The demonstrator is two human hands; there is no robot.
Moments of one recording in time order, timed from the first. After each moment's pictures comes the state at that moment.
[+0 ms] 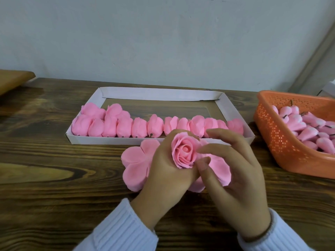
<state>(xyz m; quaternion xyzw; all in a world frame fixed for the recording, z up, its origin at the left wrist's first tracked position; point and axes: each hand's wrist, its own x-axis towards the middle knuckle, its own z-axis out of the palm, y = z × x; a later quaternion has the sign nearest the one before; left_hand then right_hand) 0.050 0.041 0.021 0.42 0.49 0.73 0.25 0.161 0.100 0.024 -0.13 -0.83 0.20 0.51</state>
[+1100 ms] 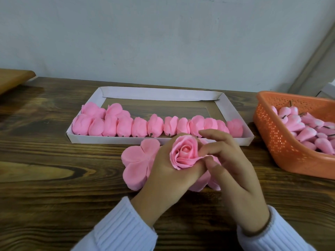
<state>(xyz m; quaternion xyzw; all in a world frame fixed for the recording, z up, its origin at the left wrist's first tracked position) 0.048 0.037 0.019 0.47 0.51 0.68 0.24 0.162 0.102 0.021 -0.12 -0.79 0.42 0.44</state>
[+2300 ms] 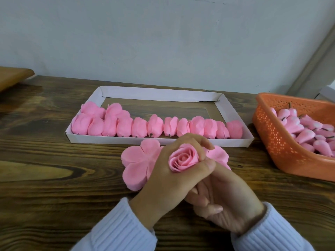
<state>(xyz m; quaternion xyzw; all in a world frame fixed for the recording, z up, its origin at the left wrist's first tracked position) 0.048 0.028 0.026 0.49 0.42 0.70 0.31 0.156 0.102 0.020 -0.11 -0.40 0.91 0.05</state>
